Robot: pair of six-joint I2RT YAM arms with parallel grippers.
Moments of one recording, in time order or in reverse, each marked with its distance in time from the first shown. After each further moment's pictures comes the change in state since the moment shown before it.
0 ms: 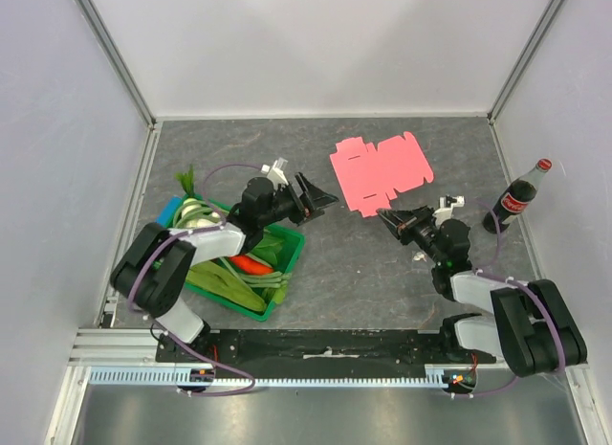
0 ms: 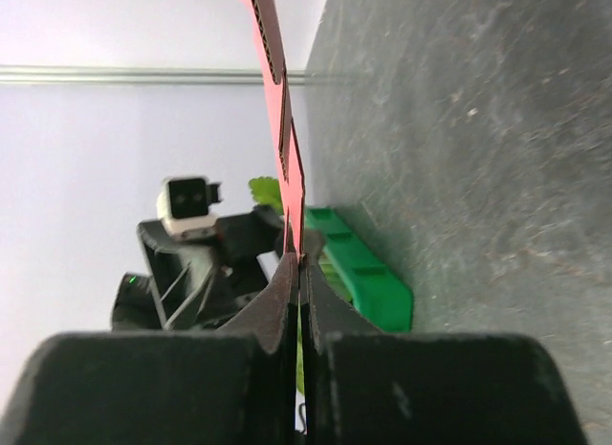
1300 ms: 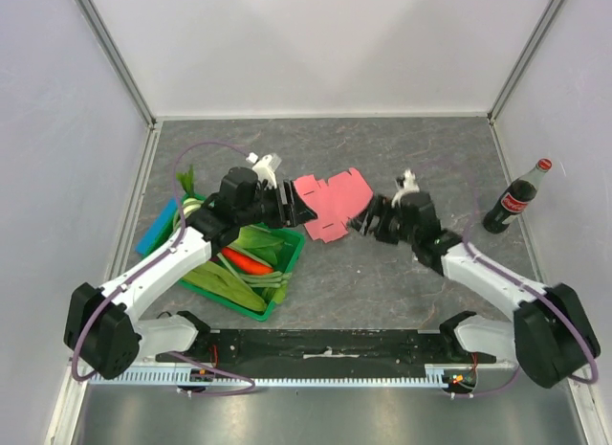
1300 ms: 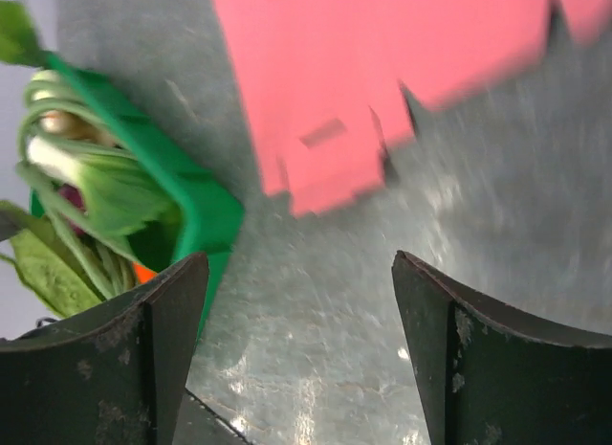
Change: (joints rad) left arm -0.024 -0.353 0.211 -0.793 -0.065 0.459; right arm 0.281 -0.100 0.512 -0.986 0.176 -0.738
